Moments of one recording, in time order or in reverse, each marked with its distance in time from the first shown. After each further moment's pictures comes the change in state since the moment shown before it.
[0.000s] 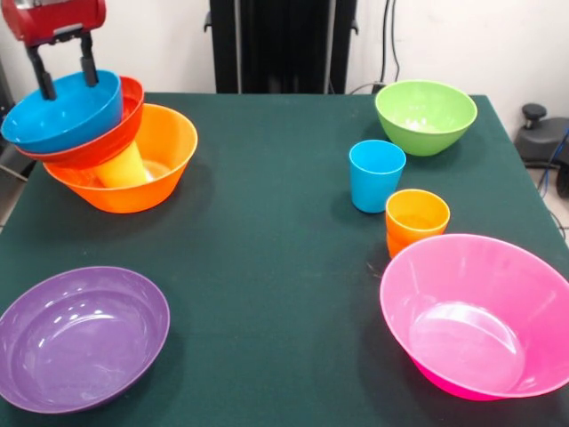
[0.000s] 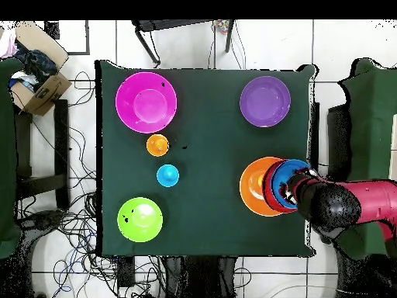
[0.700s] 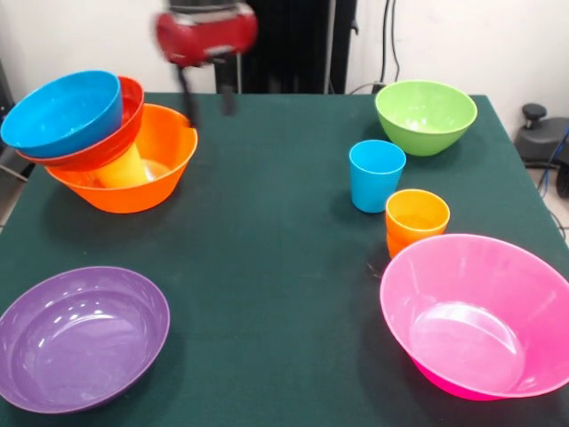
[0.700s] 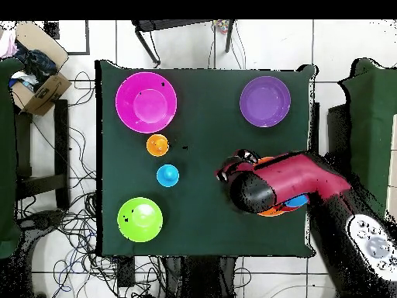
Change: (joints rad) arm 0.376 -0.079 -0.150 0.053 0.014 -0.263 0.305
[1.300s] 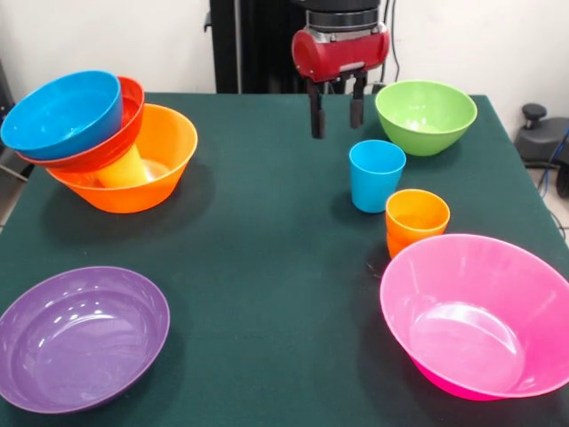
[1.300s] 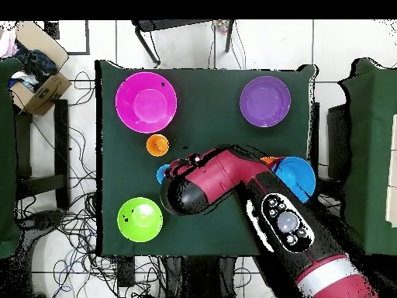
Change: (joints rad) arm 0.324 -0.013 -0.169 0.001 0.016 -0.104 0.473
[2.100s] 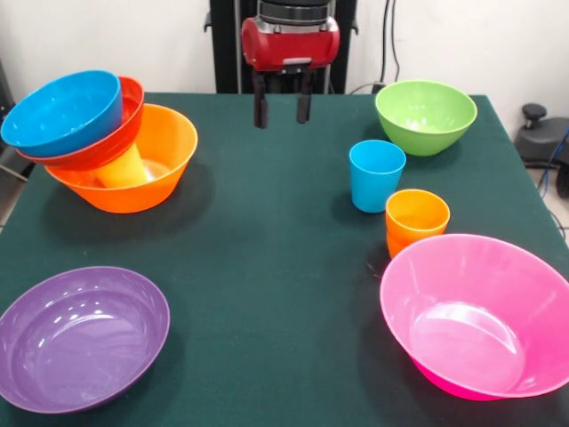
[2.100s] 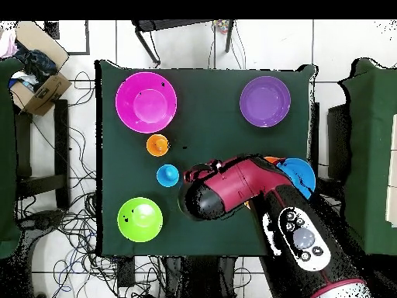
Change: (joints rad) arm 0.002 -0.036 -0.131 0.003 0.001 -0.017 0.021
